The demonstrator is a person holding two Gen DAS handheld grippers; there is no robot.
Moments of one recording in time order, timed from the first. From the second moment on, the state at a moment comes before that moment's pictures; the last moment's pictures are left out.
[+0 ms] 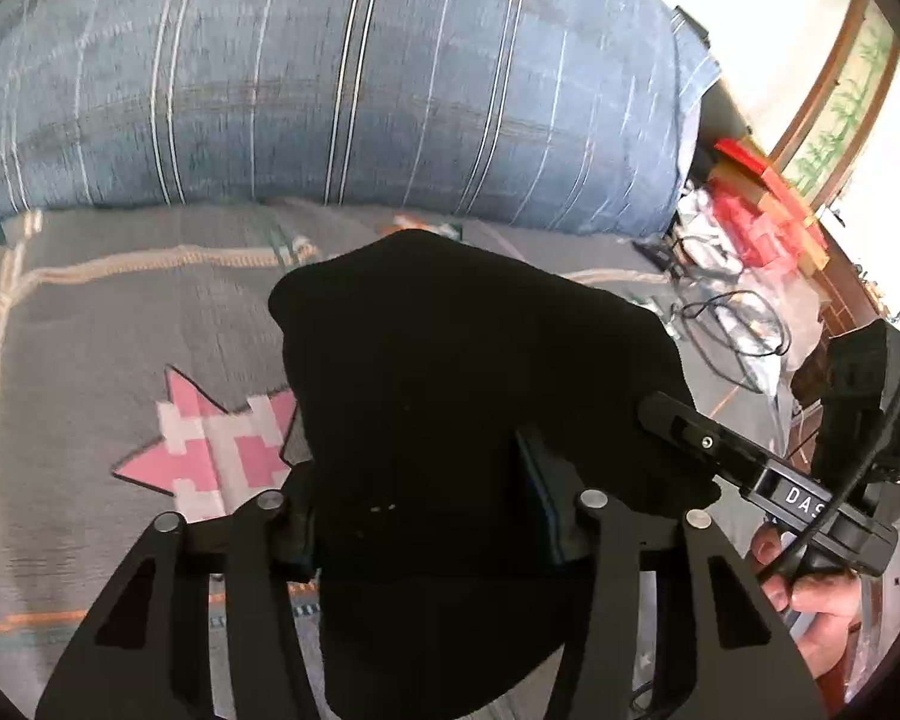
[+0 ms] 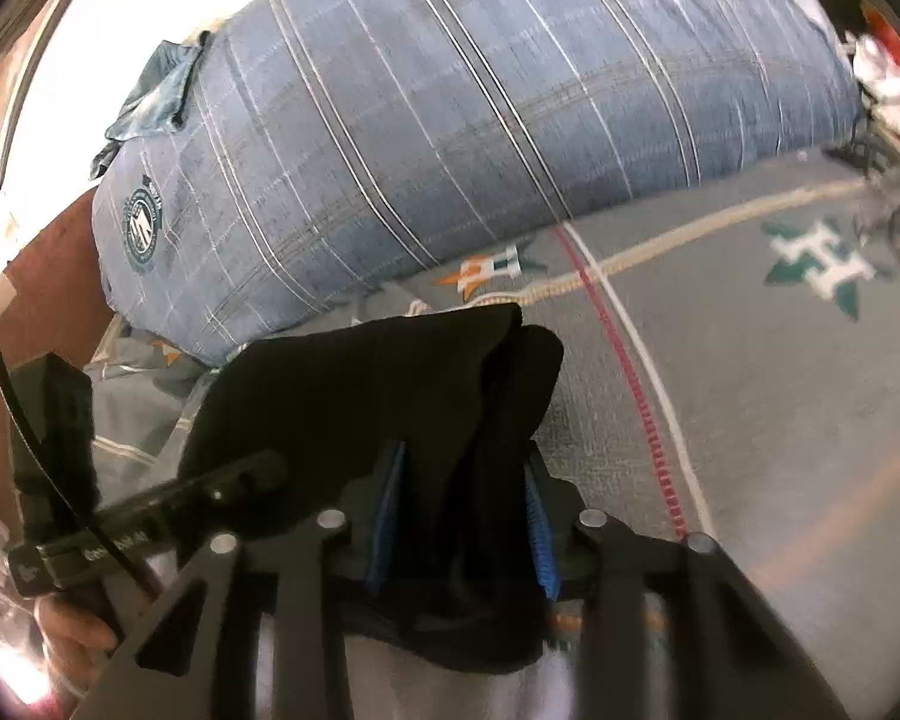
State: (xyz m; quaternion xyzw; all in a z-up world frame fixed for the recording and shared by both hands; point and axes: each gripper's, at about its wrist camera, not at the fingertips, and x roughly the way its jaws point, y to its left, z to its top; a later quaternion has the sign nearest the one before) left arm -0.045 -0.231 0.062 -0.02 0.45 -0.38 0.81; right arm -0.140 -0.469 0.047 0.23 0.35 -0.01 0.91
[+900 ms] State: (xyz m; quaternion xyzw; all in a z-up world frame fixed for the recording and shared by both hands) left arm 0.003 -0.100 0.040 -0.04 0.46 -0.23 0.86; right arm -0.070 -0.357 0.043 0.17 0.40 0.06 0.90
